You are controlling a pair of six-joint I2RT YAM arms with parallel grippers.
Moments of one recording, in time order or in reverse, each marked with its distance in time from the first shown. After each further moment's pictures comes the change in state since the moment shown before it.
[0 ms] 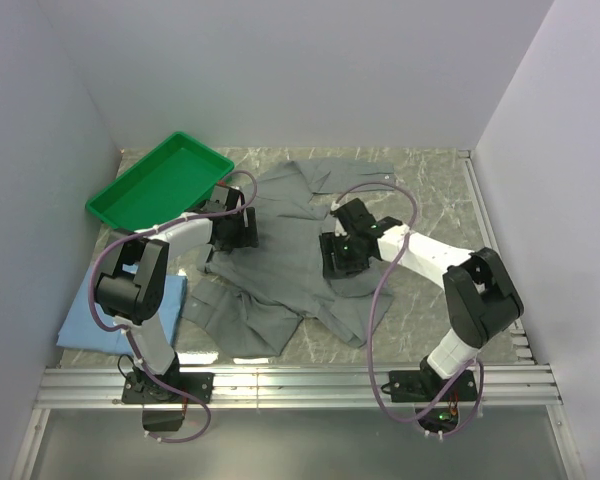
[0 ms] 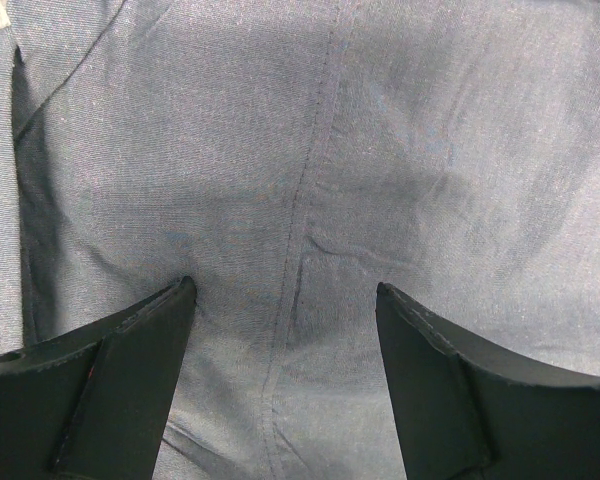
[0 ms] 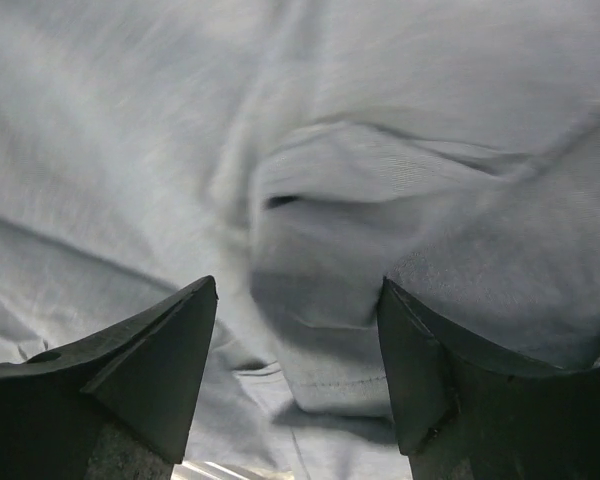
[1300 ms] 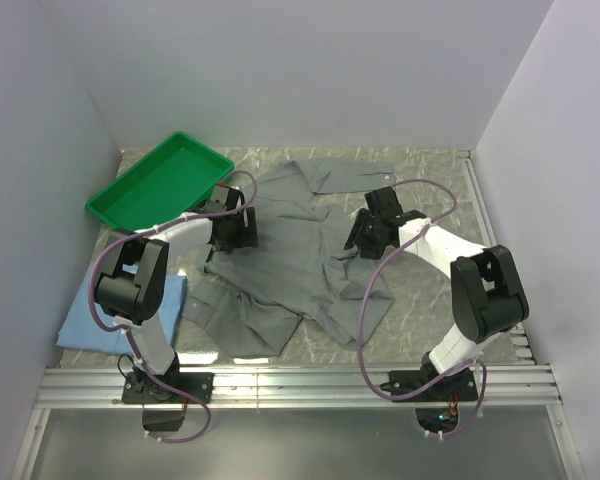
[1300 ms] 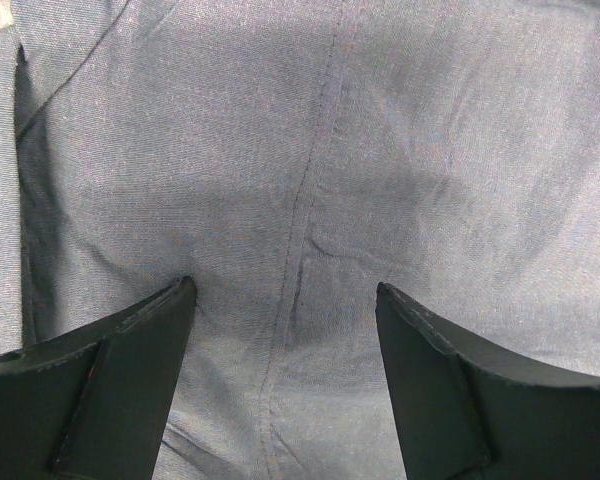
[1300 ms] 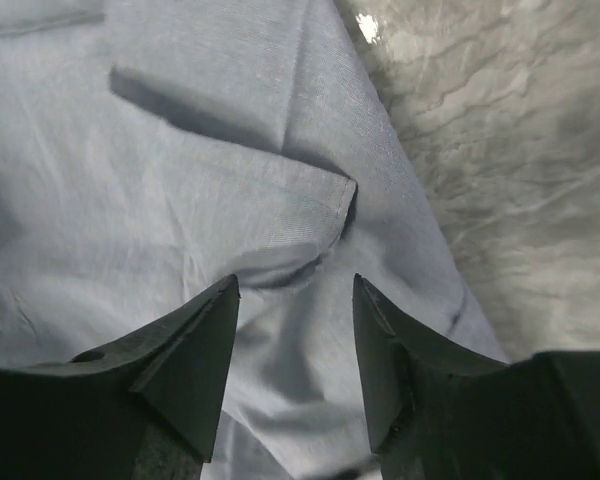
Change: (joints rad) left arm 0.000 0.000 0.000 0.000 0.003 0.000; right arm -0.182 -0.003 -0.008 0.095 0.094 0.367
